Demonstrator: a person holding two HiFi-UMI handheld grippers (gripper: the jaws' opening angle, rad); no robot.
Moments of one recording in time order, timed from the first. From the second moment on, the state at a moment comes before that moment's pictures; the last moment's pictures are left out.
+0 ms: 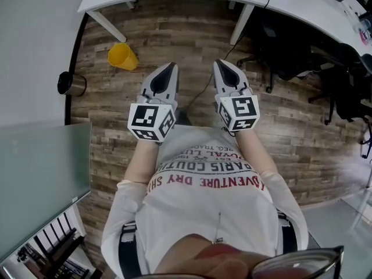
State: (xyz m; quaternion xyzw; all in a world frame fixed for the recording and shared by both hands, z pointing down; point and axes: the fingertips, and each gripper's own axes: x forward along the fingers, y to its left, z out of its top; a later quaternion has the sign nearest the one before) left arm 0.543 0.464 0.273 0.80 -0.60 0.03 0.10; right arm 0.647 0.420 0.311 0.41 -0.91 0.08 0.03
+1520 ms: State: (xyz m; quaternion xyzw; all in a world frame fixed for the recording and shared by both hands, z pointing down) left arm 0.139 0.045 0.309 0.76 -0.62 0.02 0.17; right arm 0.275 -0.028 0.350 0.39 -0.91 0.11 0.12
